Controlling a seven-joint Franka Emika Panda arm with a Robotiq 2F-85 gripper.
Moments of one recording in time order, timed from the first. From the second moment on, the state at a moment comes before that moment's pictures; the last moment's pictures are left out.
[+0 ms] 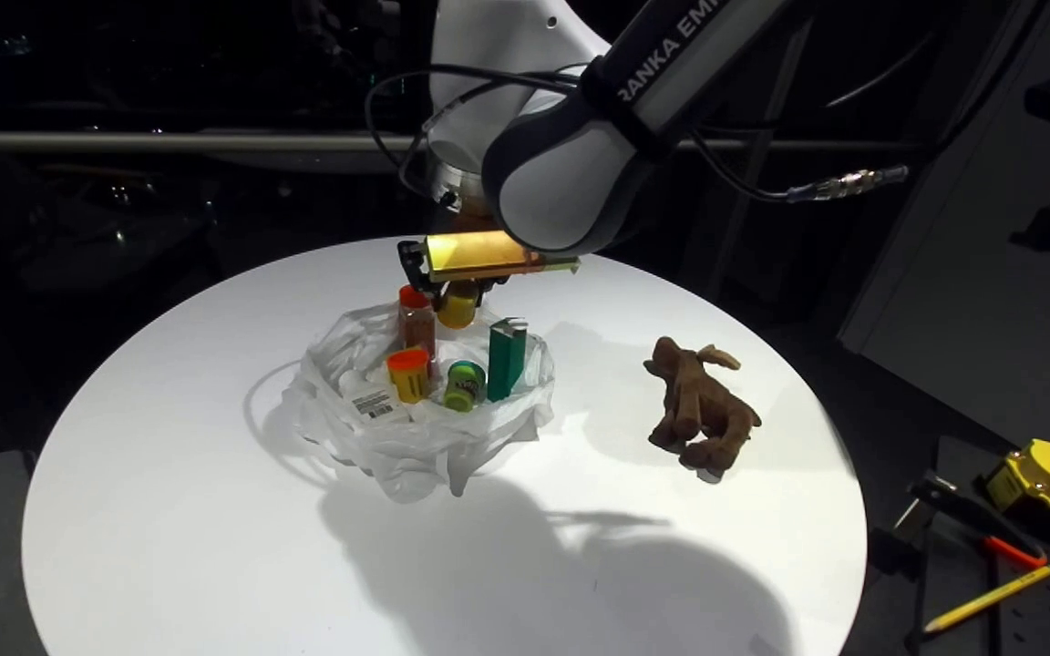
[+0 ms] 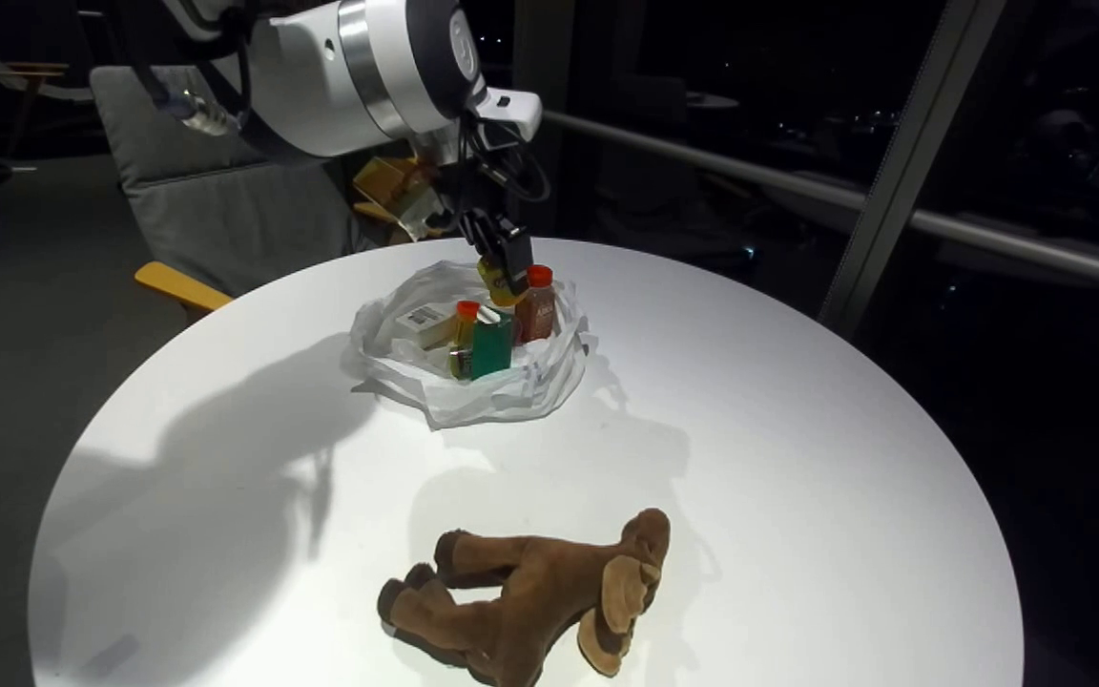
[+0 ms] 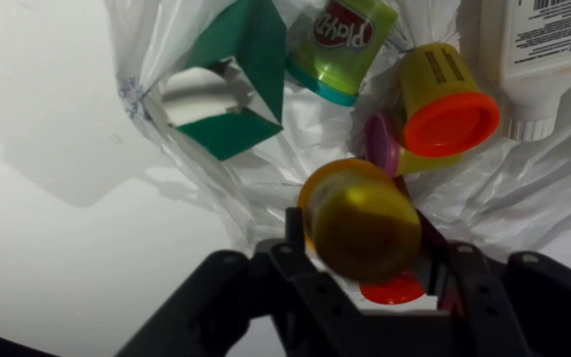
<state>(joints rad) 0.33 0.70 -0.20 -1.74 -0.33 2.73 0.93</state>
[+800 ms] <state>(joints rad) 0.42 0.70 -0.26 -1.71 -0.33 2.73 0.97</state>
